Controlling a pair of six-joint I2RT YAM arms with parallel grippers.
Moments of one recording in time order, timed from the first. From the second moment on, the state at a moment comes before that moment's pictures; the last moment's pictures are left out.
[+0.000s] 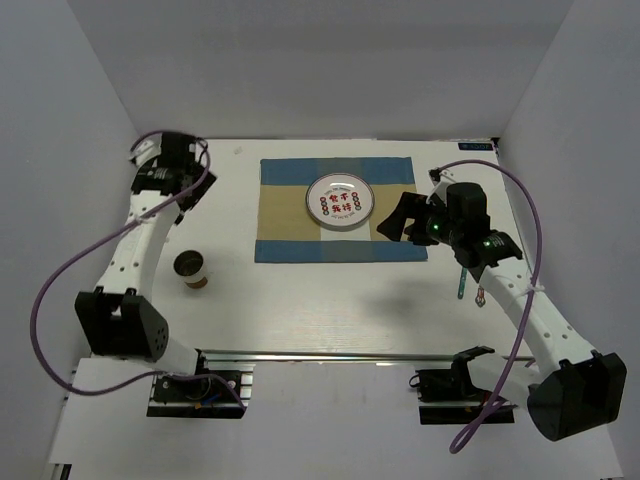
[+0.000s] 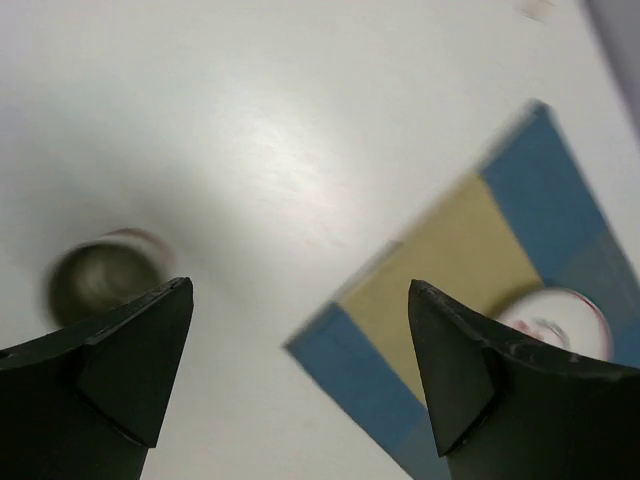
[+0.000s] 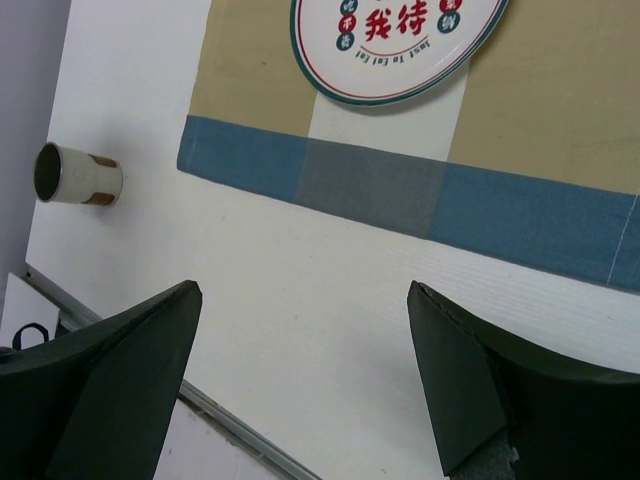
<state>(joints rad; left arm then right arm) -0.11 1.51 1.51 -0.87 -0.39 -0.89 0.33 1.08 0.94 -0.40 -0.32 0.44</state>
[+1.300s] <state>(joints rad) -0.02 1.36 0.84 -0.64 -0.26 -0.84 0.63 1.37 1.17 -0.36 -0.30 0.39</state>
